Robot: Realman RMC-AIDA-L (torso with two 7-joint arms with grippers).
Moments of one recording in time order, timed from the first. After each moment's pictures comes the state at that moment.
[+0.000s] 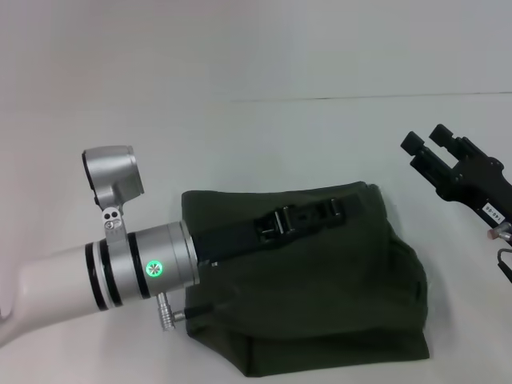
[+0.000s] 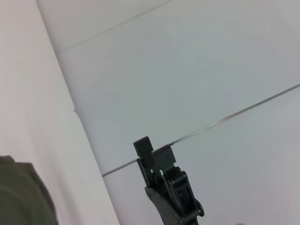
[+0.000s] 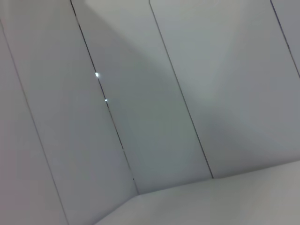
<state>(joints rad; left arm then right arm) -0.77 -2.17 0.48 0.12 1.94 1.46 -1.85 0.50 2.09 0.08 -0.10 -1.94 -1.42 0.83</state>
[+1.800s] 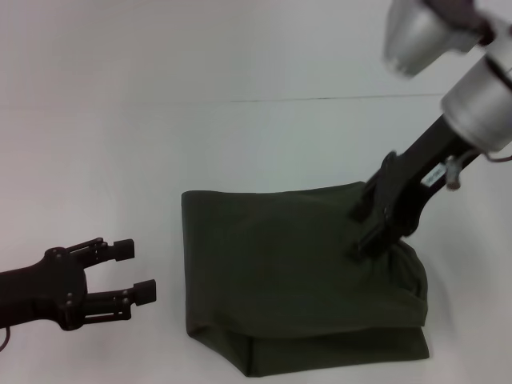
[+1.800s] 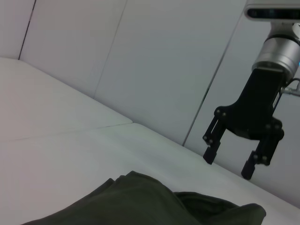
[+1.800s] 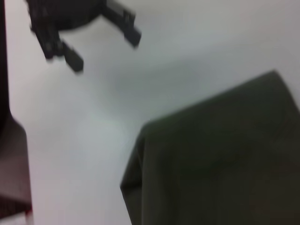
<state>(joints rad) -0.36 -2.09 0.54 0.79 2.02 1.82 -1.46 0.97 2.06 -1.00 -1.14 -2.59 -1.92 2.11</state>
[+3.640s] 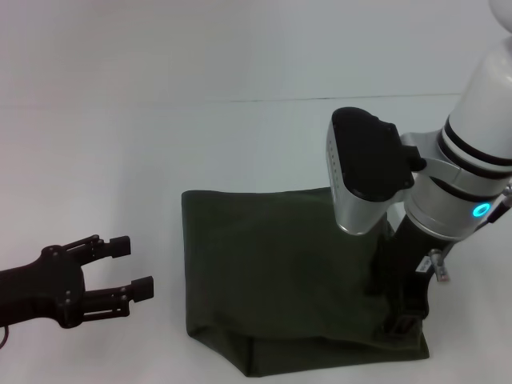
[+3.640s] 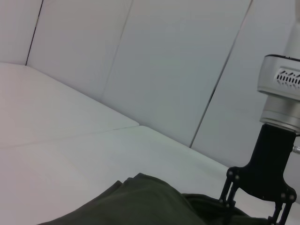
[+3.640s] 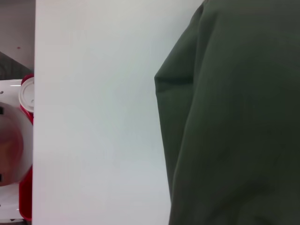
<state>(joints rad) -0.35 -2.10 0.53 0.79 2.02 1.81 -1.44 0.89 2.10 -1.45 -1.13 -2.62 -1.81 2.08</state>
